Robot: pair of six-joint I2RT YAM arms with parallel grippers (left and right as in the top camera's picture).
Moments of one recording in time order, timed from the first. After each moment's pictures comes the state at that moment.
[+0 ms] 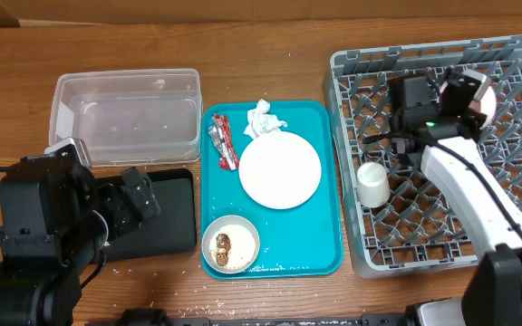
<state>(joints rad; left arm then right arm) -0.02 0.96 1.52 -1.44 0.00 -0.47 0.16 1.60 1.17 -0.68 1.18 0.47</state>
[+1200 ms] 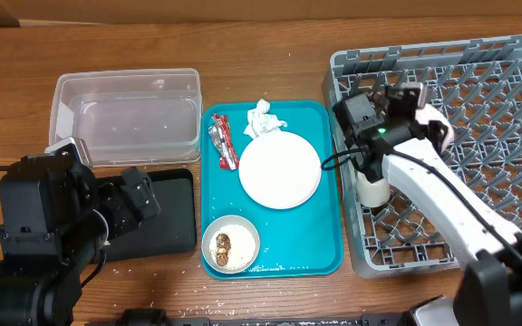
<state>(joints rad) -0.02 0.96 1.52 -1.44 -0.01 -0.47 0.40 1.63 1.22 -0.98 1.08 0.52</state>
